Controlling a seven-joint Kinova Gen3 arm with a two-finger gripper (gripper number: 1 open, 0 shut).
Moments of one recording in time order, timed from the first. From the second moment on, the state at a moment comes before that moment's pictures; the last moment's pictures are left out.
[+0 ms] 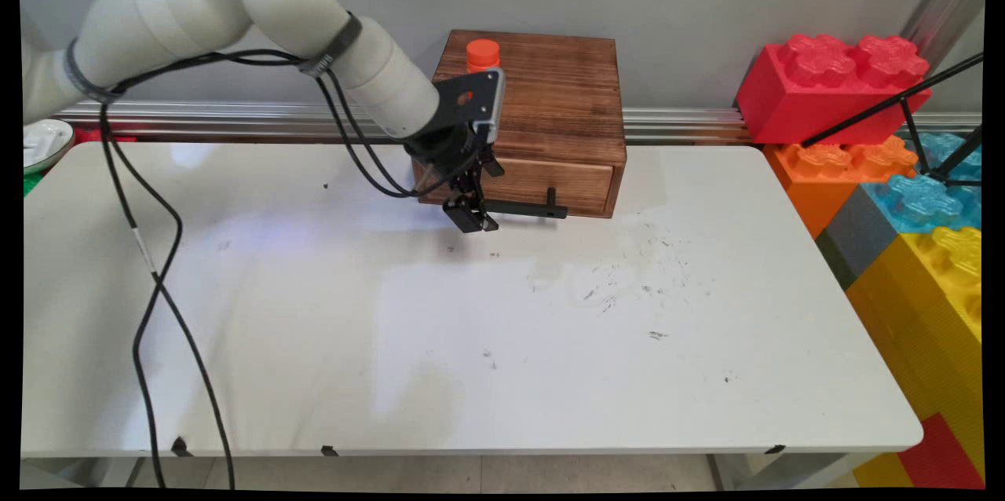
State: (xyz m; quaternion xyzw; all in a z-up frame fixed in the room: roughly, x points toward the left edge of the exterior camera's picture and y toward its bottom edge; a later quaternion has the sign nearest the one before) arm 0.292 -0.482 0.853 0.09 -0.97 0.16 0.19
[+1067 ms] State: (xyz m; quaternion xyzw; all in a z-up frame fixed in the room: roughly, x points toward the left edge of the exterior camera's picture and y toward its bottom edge) arm 0.273 -0.519 0.788 0.10 -0.97 0.13 0.17
